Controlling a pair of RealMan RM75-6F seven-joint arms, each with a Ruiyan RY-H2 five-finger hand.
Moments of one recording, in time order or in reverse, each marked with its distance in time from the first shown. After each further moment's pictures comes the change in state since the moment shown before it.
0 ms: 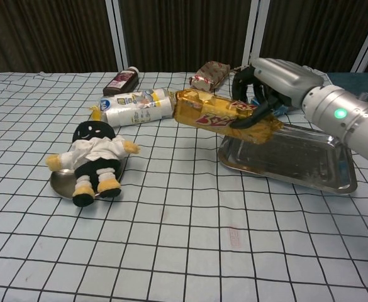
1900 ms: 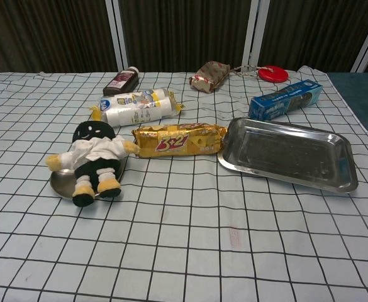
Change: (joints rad) left arm -0.053 -0.046 -0.022 -0.020 -0.001 -0.040 0.093; right arm -0.493 0.451 -0.212 -0.417 -0.046 0.581 -0.107
